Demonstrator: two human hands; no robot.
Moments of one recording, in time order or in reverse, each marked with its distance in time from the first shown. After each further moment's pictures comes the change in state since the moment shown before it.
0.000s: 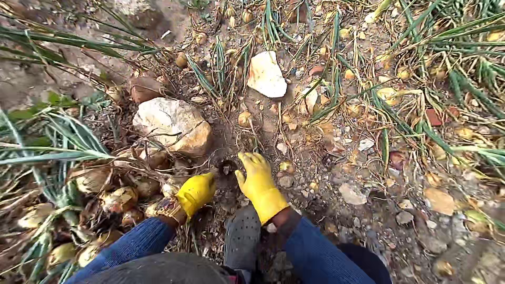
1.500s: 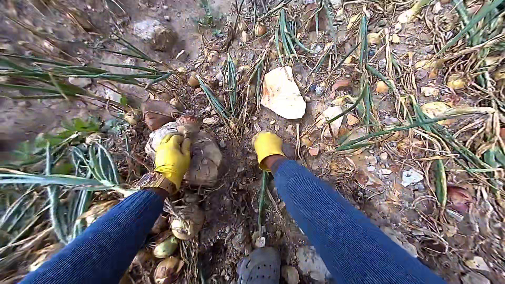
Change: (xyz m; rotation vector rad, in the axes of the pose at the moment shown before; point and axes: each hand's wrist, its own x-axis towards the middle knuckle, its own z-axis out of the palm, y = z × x) left_hand 0.129 -0.083 -0.126 -0.015 0.991 -0.011; right_hand 0.249 0.031 0.012 -0.147 -0.058 0.363
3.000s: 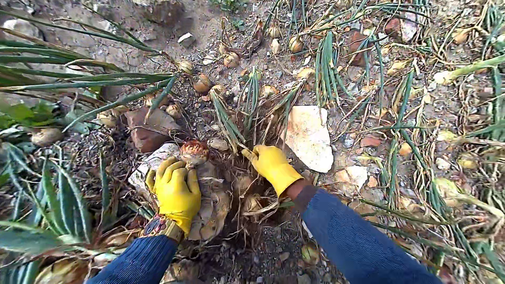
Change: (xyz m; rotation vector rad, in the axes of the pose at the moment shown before) left_hand 0.037 -0.017 0.048 -0.107 0.282 -0.034; right_hand 0.080 -0.091 -0.075 -0.147 -0.328 -0.249
